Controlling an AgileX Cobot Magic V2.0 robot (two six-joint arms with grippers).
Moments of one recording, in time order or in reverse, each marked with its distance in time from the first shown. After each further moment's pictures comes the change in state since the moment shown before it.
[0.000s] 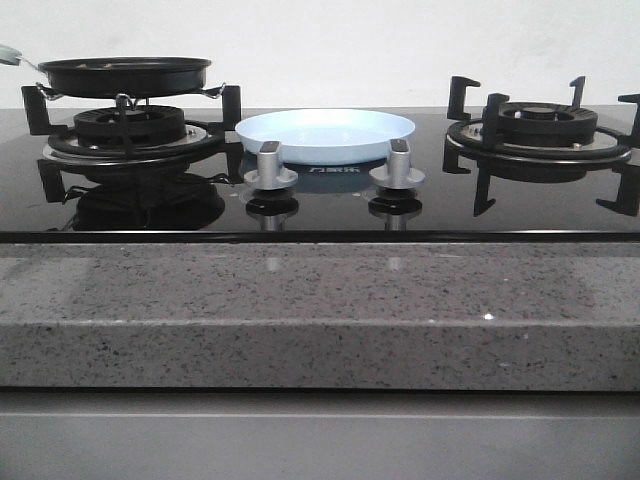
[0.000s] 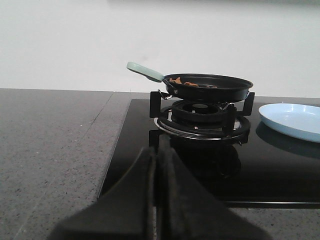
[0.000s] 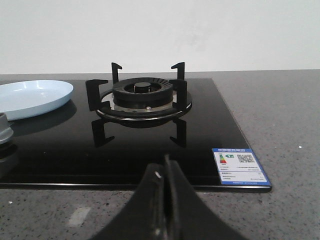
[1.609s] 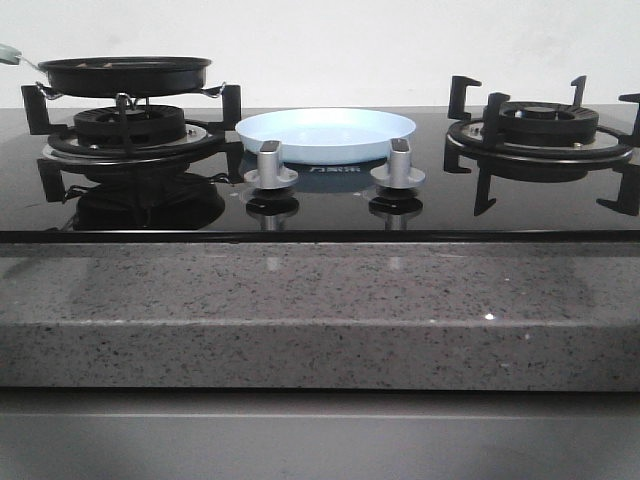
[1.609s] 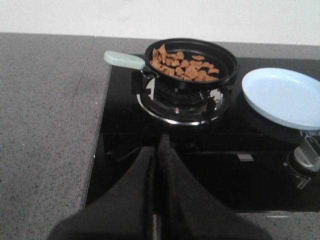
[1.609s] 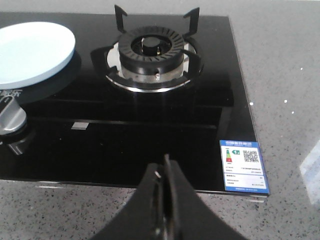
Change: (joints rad) left arm 0.000 0.539 -0.708 -0.034 0.584 0.000; right arm 0.000 0.536 -0.616 -0.011 0.520 0.000
